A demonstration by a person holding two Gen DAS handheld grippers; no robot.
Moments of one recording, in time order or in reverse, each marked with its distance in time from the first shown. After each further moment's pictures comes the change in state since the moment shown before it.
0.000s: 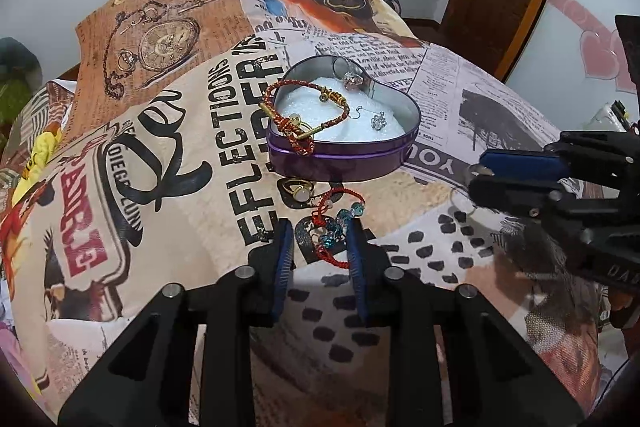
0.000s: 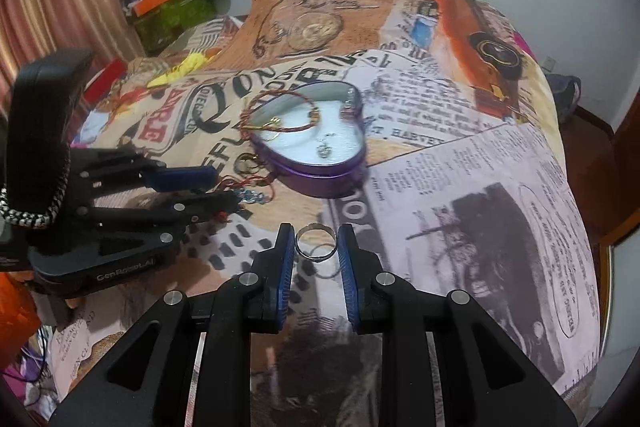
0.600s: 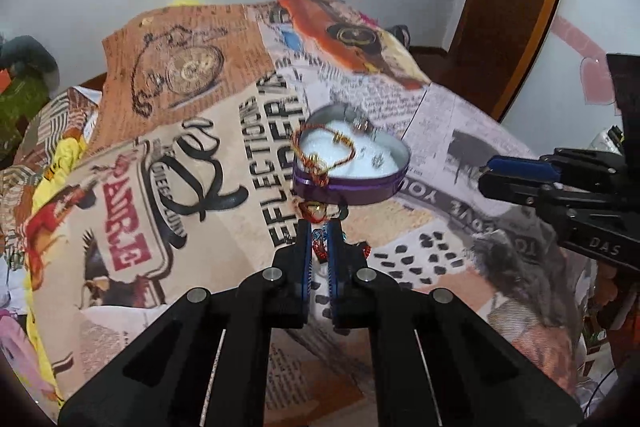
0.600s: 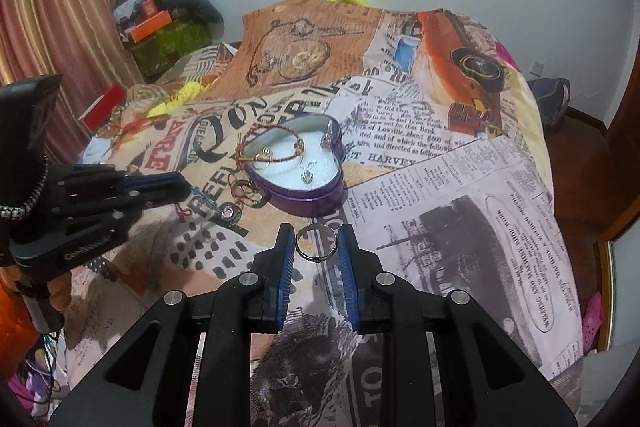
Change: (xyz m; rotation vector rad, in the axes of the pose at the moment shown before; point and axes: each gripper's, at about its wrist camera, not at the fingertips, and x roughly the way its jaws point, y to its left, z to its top) left arm -0.060 0.004 0.006 -0.040 -0.105 0.027; right arm -0.032 -0.009 0.002 0.034 -0.081 -0.006
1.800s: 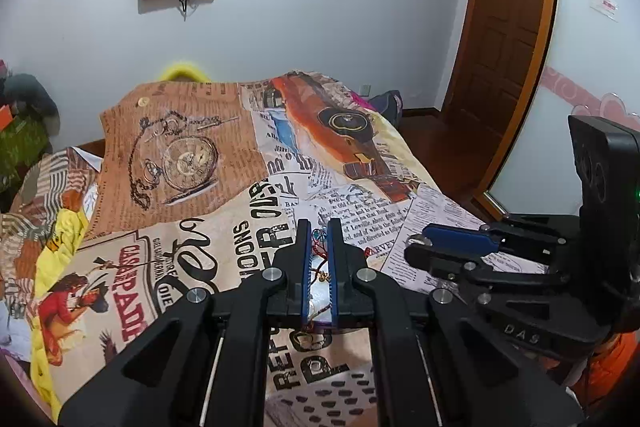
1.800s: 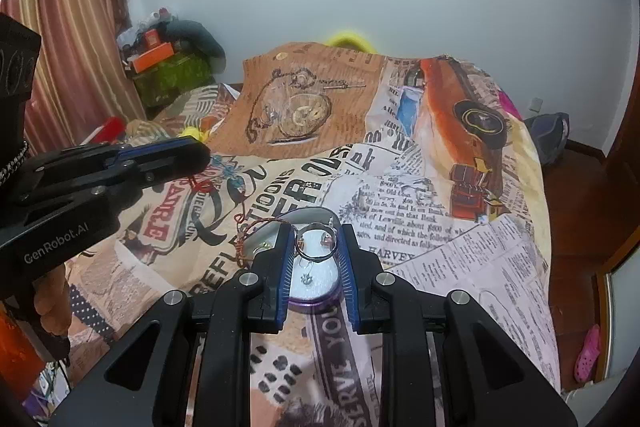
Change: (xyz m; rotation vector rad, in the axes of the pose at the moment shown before) left arm -0.015 -0.008 0.080 0.001 -0.214 -0.016; right arm 0.008 0.003 0.057 -0.024 -0.122 -0.005
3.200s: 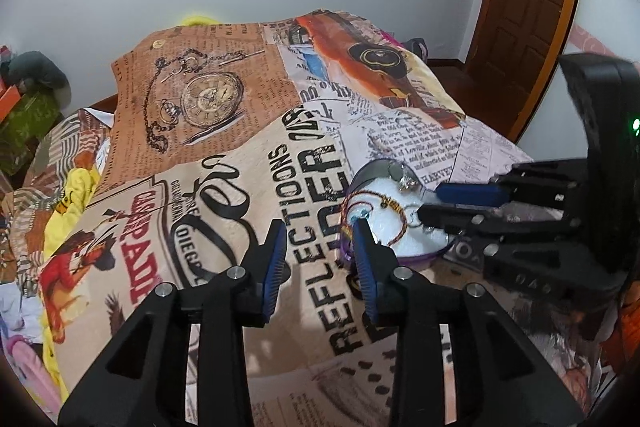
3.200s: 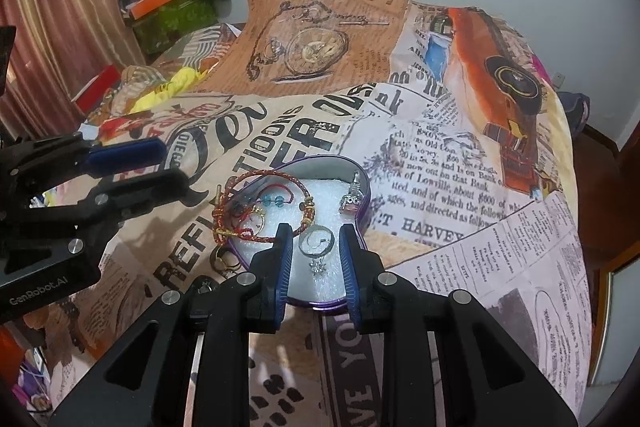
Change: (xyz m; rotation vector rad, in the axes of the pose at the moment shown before) left arm 0.034 0.033 -0.047 0.014 0.186 0.084; right arm 0.061 0.008 -0.011 -0.048 0.195 0.017
